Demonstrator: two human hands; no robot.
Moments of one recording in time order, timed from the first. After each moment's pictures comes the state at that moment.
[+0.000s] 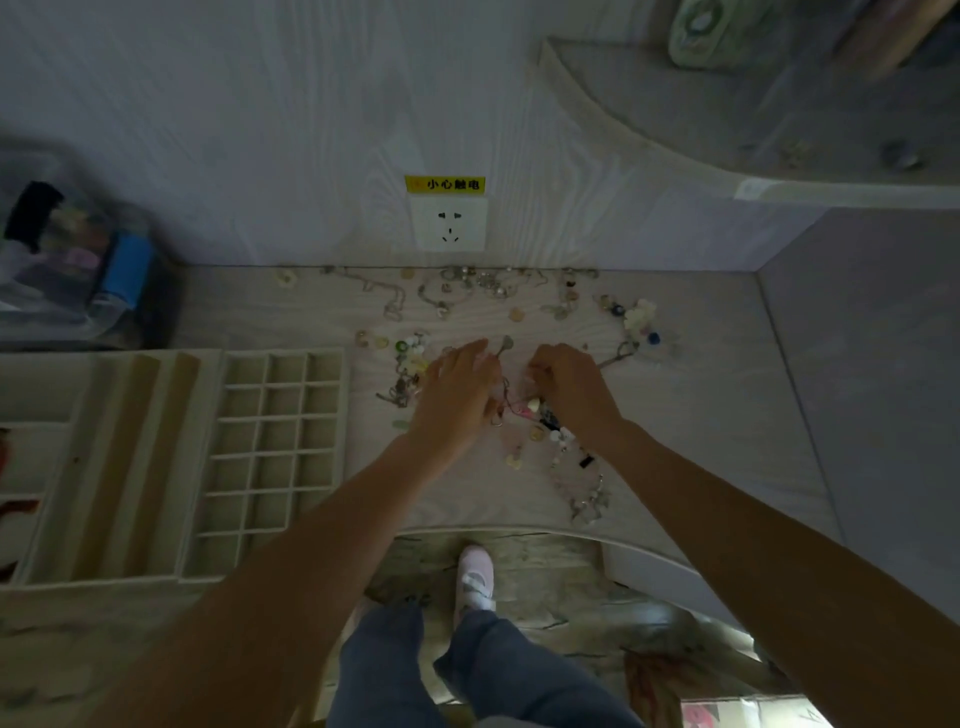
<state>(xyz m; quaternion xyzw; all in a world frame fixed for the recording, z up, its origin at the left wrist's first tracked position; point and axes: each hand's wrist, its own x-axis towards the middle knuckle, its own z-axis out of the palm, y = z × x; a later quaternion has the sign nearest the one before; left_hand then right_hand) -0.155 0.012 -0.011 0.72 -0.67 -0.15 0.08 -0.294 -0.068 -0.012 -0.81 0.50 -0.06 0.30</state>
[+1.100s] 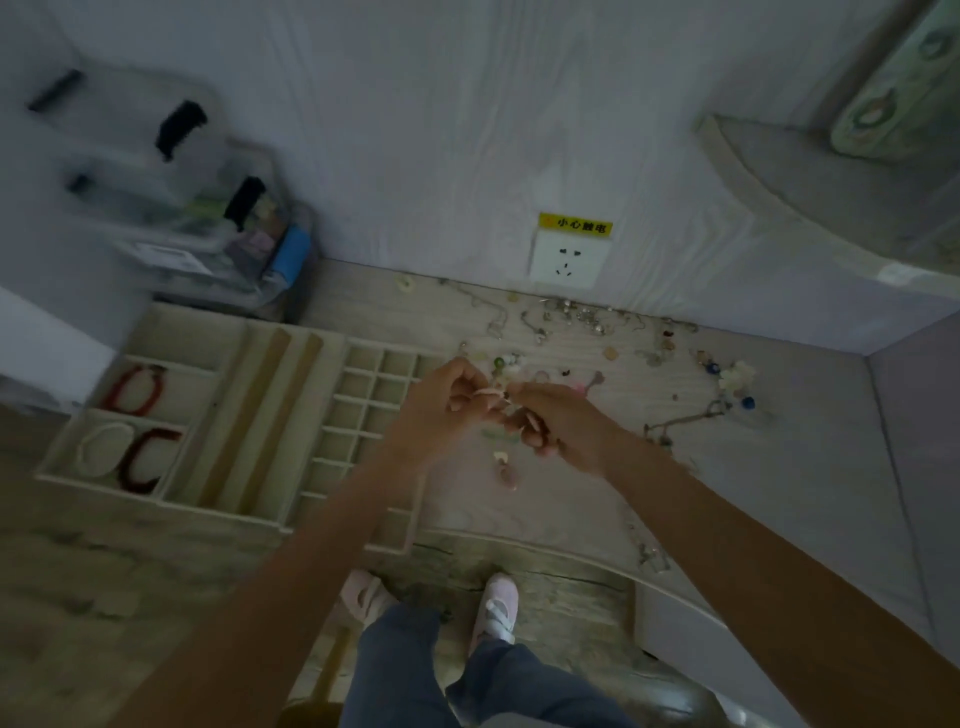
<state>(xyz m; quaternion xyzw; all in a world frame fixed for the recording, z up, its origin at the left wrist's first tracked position) -0.076 0.087 0.047 0.70 -0.40 -0.37 0.46 -0.205 -0.016 0.050 -0.53 0.43 0.02 0.74</state>
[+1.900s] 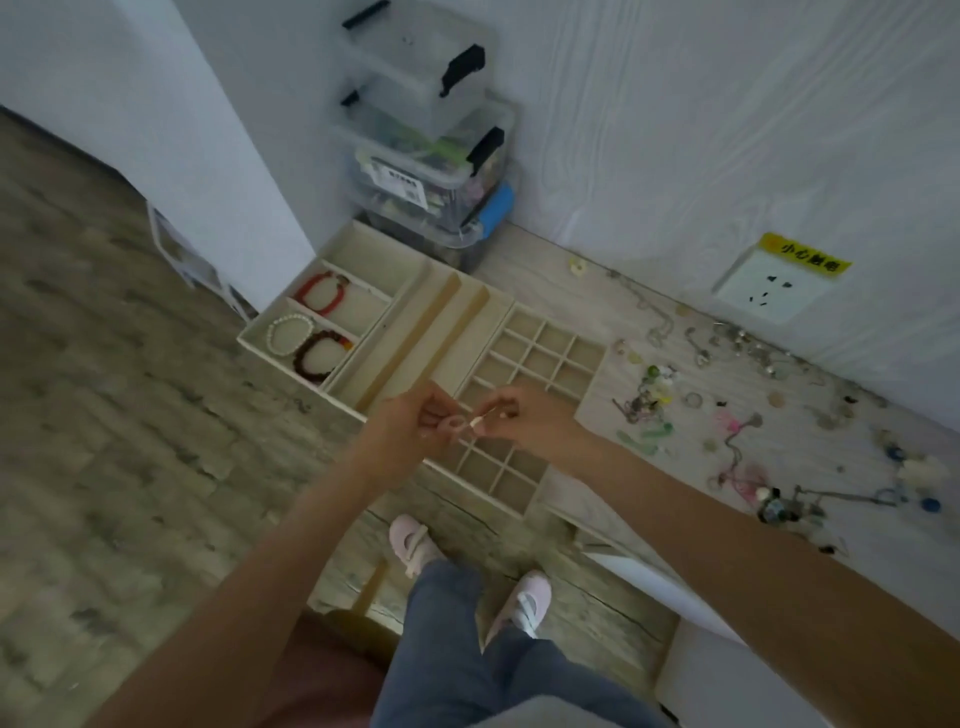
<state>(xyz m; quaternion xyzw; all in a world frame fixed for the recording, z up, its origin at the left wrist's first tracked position) -0.006 0.250 0.034 0.82 -0.29 -0.30 0.39 -0.087 0.091 0.029 -0.77 0.26 0.14 0.57</state>
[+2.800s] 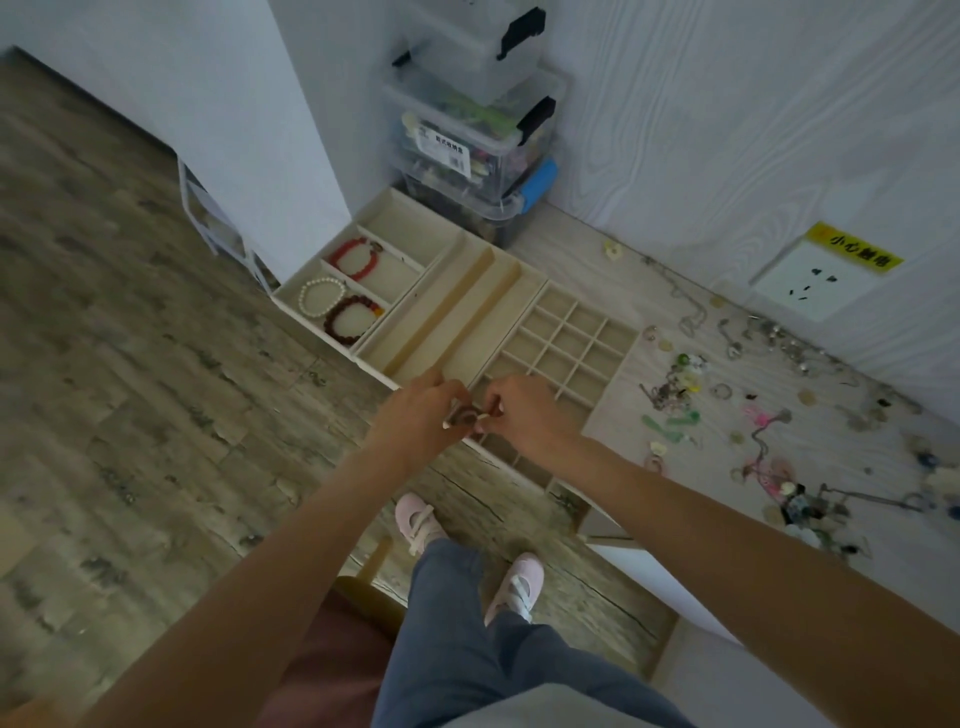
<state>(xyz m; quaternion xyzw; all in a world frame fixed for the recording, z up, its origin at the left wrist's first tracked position) -0.019 0.264 0.026 0.90 -0.36 -0.20 0.14 -0.080 0.130 0.018 -0.93 0.15 0.13 0.31</state>
